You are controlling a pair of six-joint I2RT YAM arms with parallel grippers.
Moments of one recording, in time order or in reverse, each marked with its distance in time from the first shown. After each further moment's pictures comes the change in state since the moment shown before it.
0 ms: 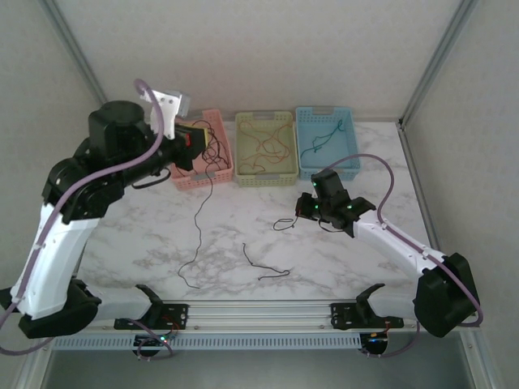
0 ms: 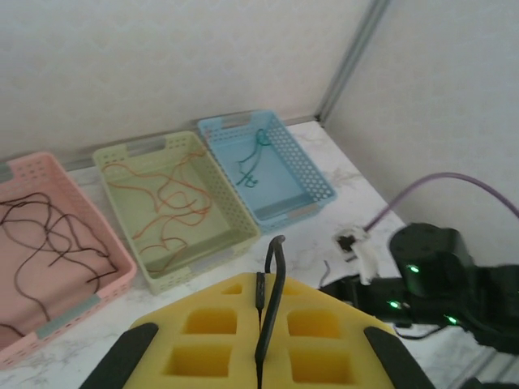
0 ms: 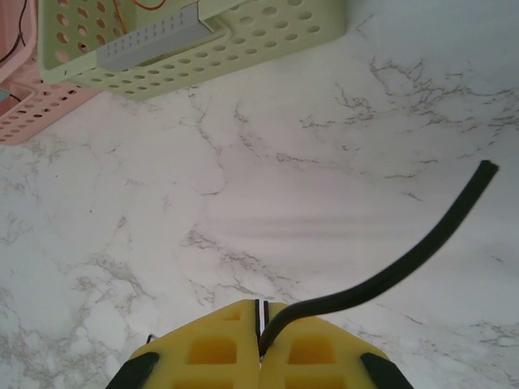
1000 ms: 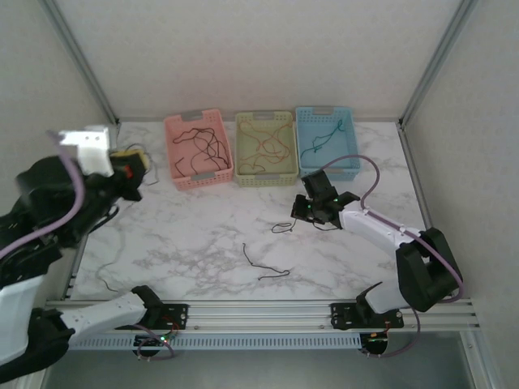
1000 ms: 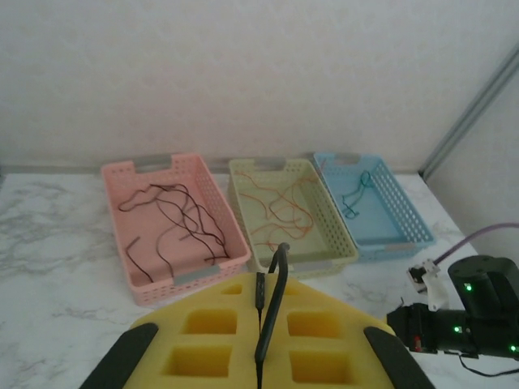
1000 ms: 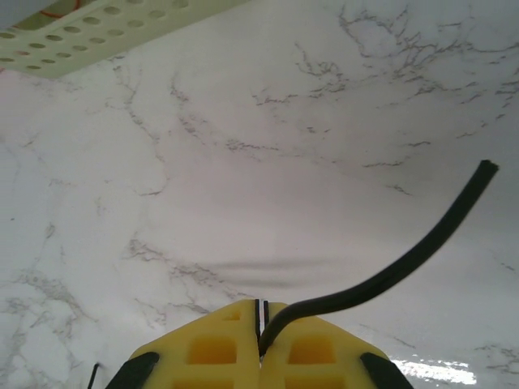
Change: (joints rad) left arm -0.101 -0.300 -0.139 -0.106 -0.389 -0.070; right arm 0.000 0.171 0.026 0.026 0.010 0.018
